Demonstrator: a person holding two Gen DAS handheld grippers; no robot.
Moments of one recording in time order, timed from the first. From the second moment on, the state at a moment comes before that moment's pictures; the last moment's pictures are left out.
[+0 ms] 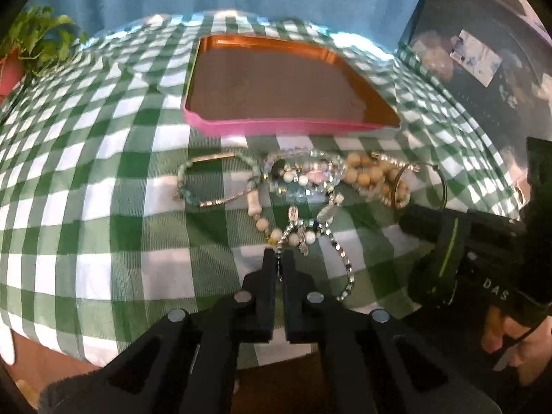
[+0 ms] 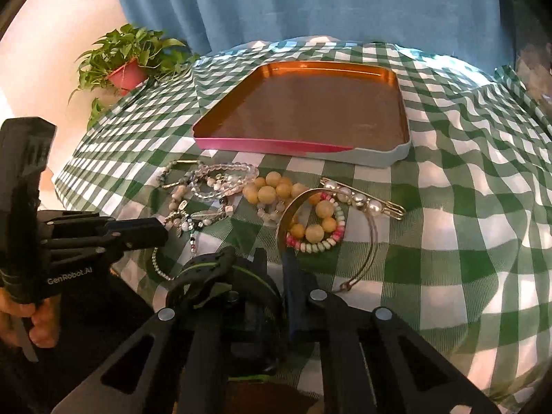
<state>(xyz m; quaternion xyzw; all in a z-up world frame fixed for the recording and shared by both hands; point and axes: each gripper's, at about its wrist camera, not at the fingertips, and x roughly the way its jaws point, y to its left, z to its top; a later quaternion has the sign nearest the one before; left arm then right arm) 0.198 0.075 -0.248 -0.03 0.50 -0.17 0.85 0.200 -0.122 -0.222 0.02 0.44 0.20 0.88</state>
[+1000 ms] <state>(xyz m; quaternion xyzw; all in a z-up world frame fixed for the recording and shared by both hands) 0.158 0.048 -0.090 -0.04 0.38 -0.17 0.91 0.163 -0.151 -0.130 0.05 0.41 0.15 0.90</state>
